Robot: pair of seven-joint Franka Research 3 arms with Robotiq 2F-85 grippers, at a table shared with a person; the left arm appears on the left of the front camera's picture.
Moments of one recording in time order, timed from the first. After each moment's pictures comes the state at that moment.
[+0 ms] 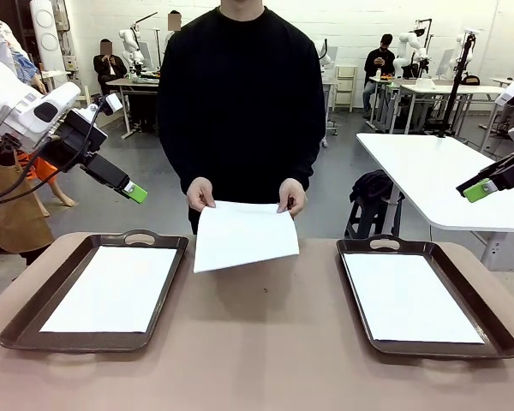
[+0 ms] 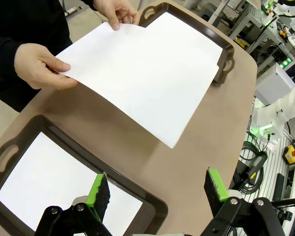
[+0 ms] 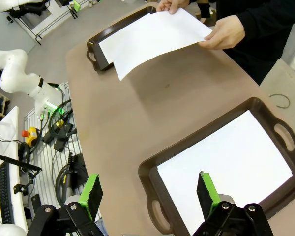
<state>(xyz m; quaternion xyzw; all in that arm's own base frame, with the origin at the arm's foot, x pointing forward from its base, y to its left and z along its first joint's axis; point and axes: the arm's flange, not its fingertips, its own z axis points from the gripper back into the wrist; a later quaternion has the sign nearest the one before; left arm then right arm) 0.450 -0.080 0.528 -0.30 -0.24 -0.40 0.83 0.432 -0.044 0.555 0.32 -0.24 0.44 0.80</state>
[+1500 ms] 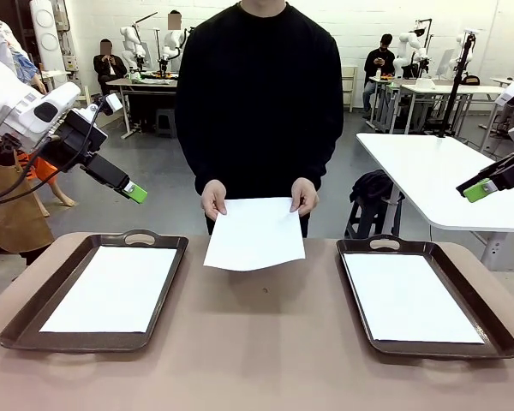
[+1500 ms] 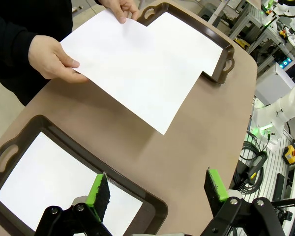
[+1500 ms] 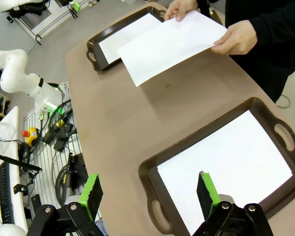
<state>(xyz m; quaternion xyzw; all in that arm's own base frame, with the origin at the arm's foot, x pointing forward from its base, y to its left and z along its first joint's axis) 0.450 -0.080 0.528 -0.30 -0.24 -0.40 0.83 0.432 -0.044 0.555 0.32 -0.24 0.44 0.80</state>
